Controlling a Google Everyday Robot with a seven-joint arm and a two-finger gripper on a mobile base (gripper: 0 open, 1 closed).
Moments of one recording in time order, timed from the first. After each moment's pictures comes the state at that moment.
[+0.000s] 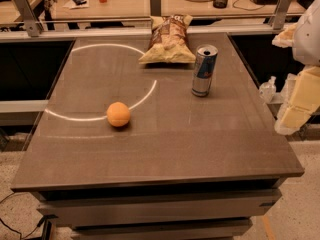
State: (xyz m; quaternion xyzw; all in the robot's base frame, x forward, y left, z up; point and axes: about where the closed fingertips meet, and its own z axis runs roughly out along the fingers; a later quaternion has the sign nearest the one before) arm 0.438 -0.217 0.976 -0.60 0.78 -0.03 0.16
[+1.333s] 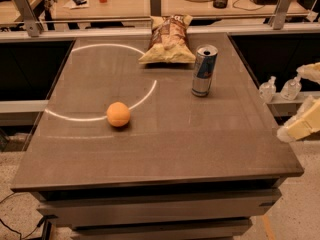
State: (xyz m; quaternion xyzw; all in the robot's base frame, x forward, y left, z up) arm 0.455 -0.270 0.916 -0.46 0.82 0.10 0.31
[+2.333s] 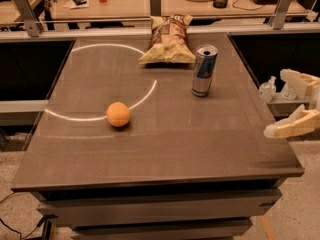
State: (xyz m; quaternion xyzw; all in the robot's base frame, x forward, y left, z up) arm 0.485 -0.254 0.900 -0.42 0.69 0.27 0.53
